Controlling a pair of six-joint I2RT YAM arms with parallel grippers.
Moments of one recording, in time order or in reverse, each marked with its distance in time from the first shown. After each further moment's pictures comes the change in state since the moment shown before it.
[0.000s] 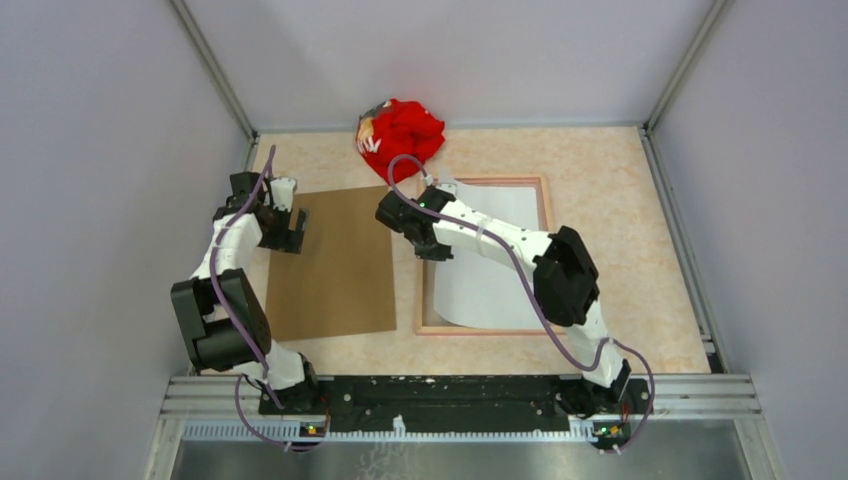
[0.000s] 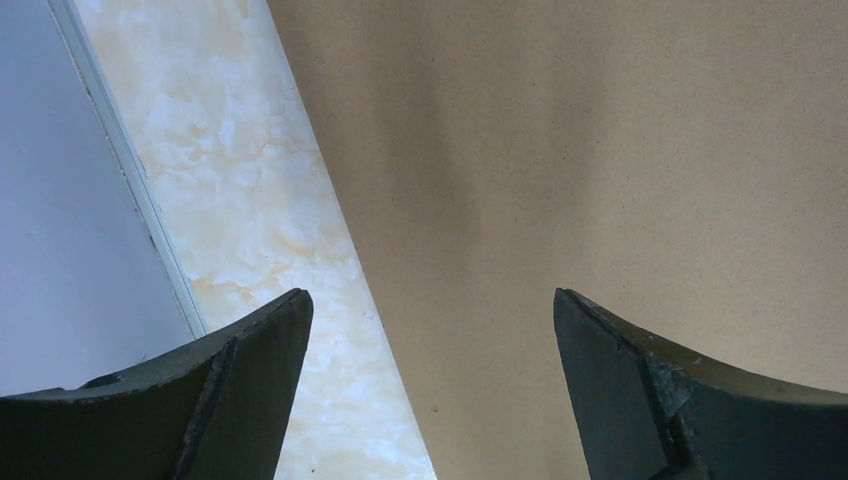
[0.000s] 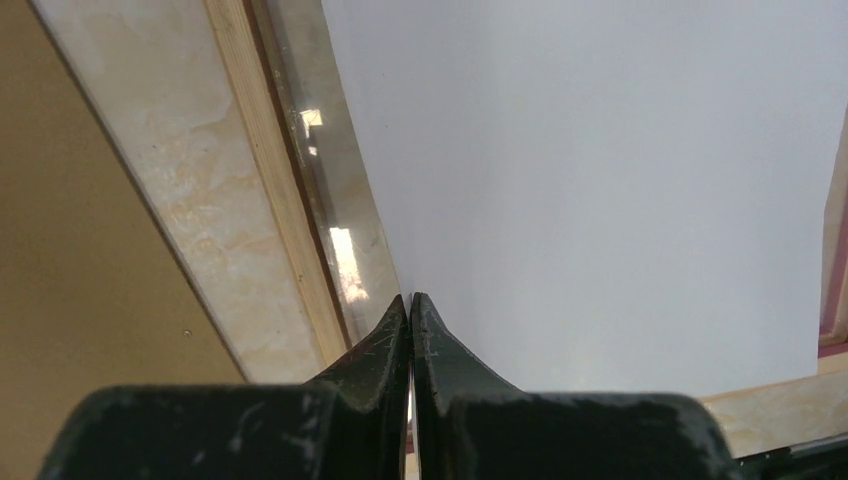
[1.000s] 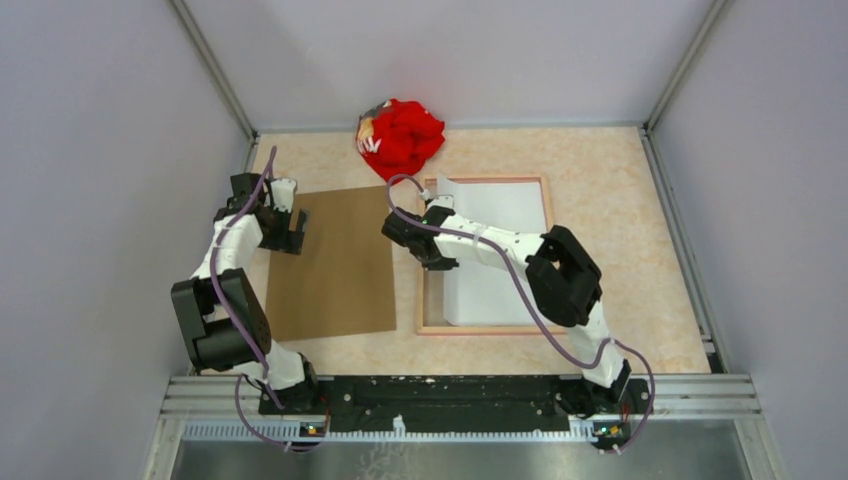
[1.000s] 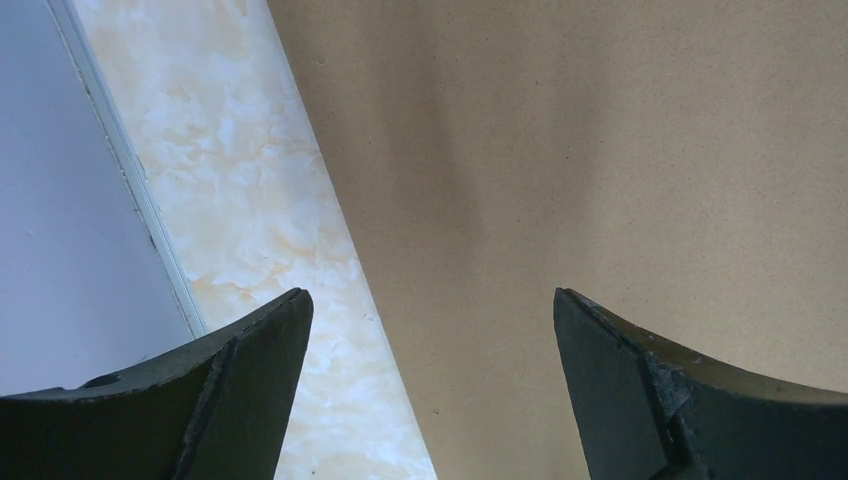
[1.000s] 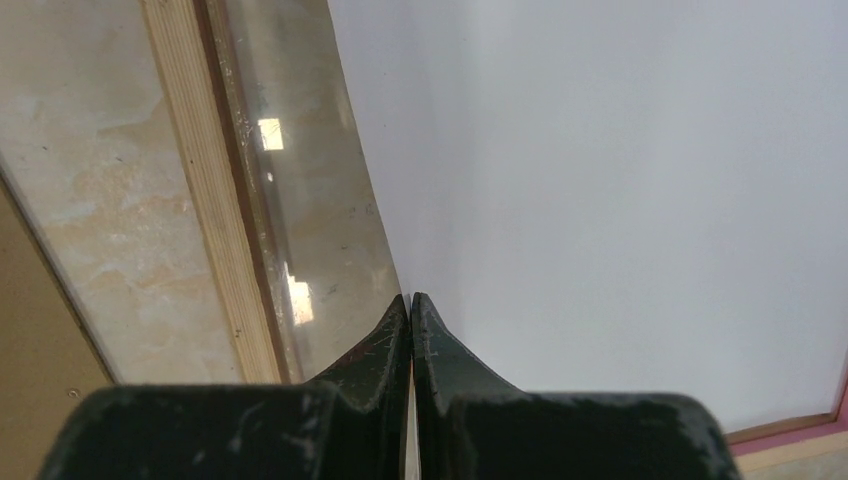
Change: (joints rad) left arm 0.000 0.000 -0.011 0.014 -0.003 0.004; right arm -0.005 -0.014 -0.214 0.212 0.046 -0.130
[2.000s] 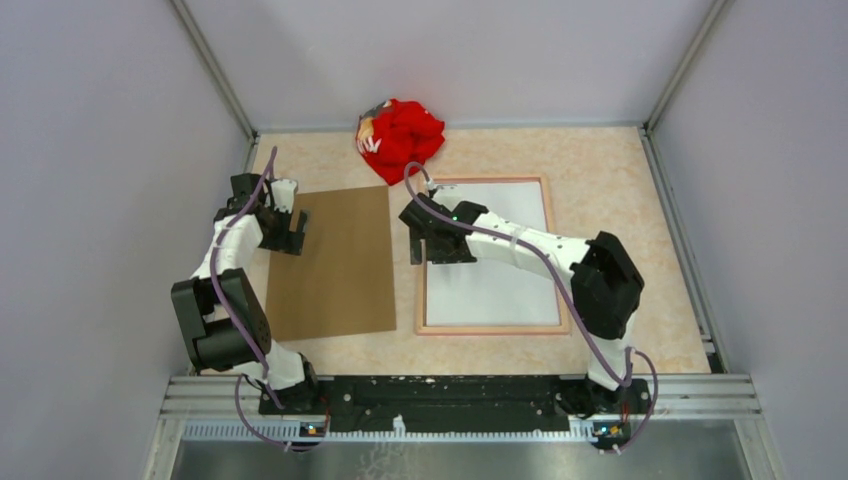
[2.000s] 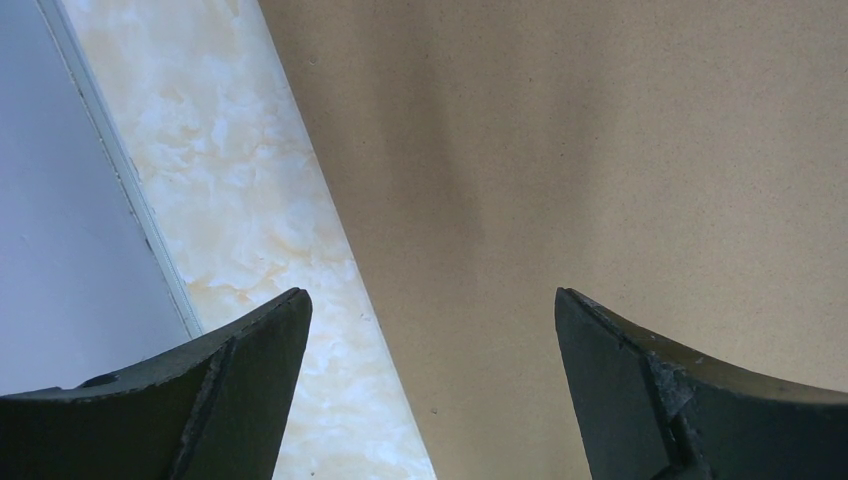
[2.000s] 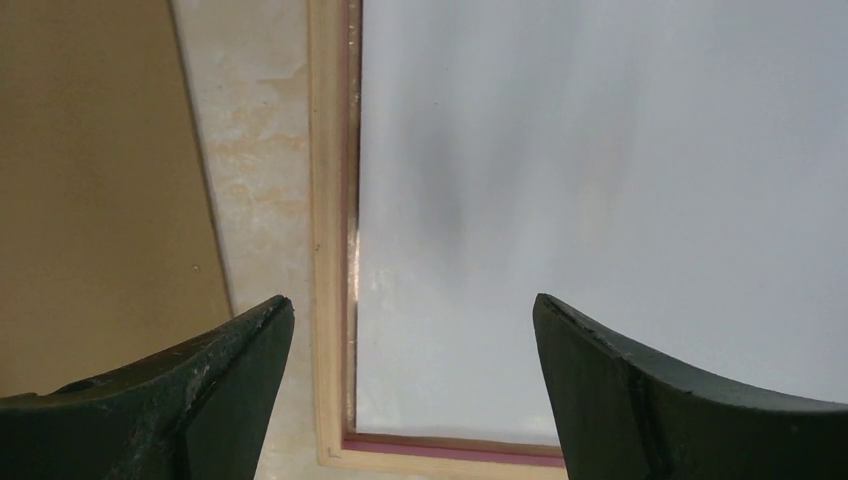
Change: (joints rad) left arm 0.000 0.000 -0.002 -0.002 0.008 0.007; right arm -0.024 -0.218 -0.166 0.196 -0.148 -0.159
